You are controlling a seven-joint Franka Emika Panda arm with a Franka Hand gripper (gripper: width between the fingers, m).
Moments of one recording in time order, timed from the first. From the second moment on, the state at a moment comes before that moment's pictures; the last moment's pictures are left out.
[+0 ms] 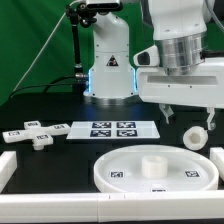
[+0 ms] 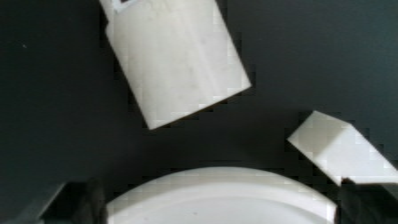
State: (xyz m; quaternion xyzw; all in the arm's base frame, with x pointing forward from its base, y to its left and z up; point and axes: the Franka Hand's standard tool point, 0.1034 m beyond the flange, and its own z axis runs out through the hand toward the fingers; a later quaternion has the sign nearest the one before) arm 0.485 0.111 0.057 -0.91 0.40 0.03 0.08
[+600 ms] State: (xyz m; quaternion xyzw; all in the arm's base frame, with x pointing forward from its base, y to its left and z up) arm 0.478 0.119 0.042 -0.94 0.33 0.07 0.08
